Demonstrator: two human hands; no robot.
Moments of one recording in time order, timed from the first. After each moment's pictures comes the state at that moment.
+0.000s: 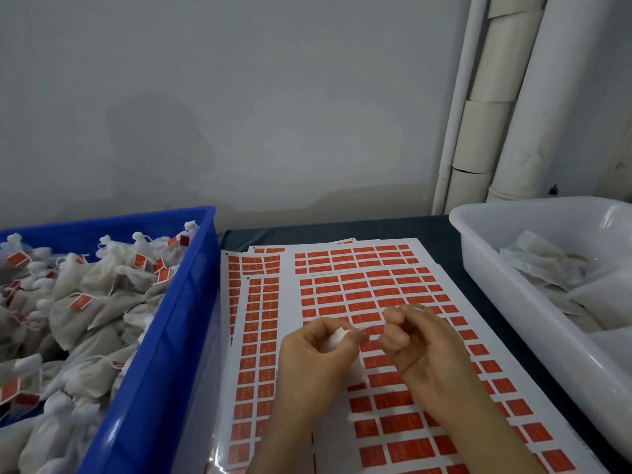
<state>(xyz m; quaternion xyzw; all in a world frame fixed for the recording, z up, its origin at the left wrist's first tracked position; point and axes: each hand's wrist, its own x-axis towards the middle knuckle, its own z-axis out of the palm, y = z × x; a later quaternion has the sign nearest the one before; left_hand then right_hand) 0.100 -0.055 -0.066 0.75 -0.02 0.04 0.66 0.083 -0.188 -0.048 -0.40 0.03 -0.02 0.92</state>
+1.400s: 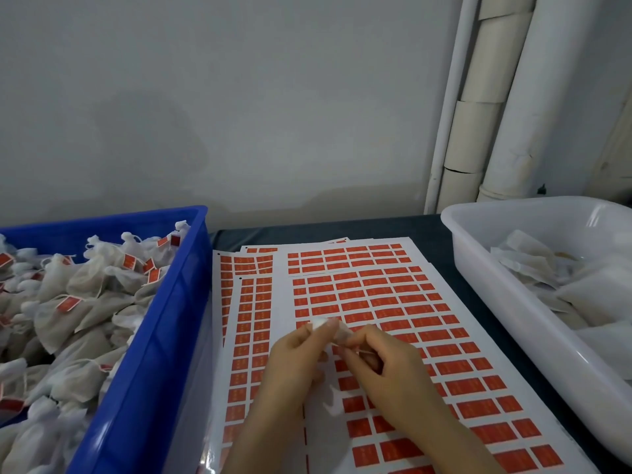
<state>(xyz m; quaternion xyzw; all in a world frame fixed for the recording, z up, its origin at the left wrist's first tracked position) 0.107 -0.042 -0.064 0.69 0.07 -0.10 0.71 0.080 -0.171 -0.082 -0.88 -0.09 -0.16 0.44</state>
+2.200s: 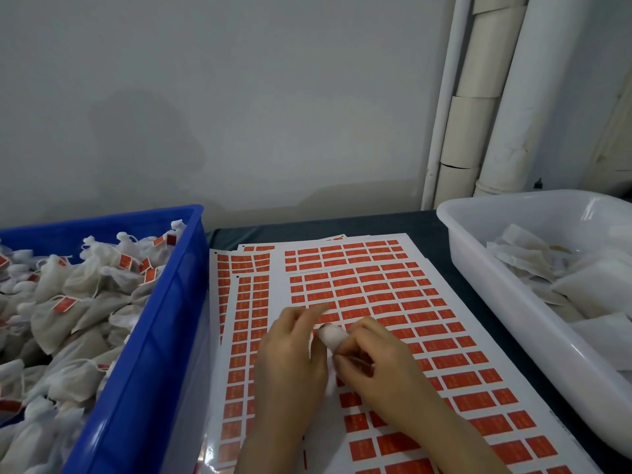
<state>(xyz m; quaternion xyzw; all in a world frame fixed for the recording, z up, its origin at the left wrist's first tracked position) 0.105 -0.043 -0.083 0.88 -0.12 0.27 0.36 0.083 -0.171 -0.086 -0.91 -0.13 -0.16 0.36</state>
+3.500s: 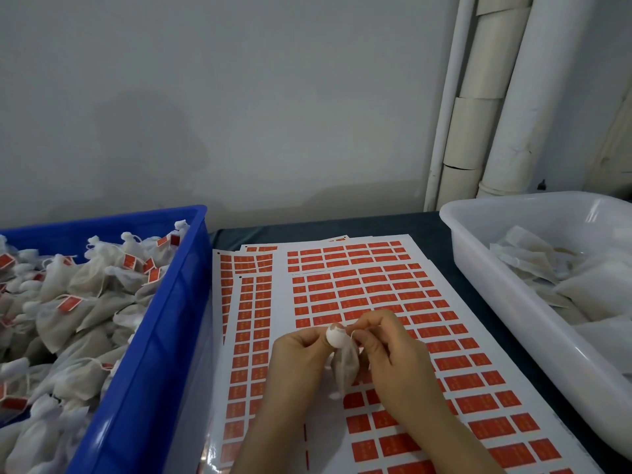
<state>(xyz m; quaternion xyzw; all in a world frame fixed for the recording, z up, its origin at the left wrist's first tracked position) 0.105 -0.045 -0.069 0.75 0.00 -0.02 0.67 0.081 -0.171 -0.079 -0.85 -0.03 -0.19 0.49</state>
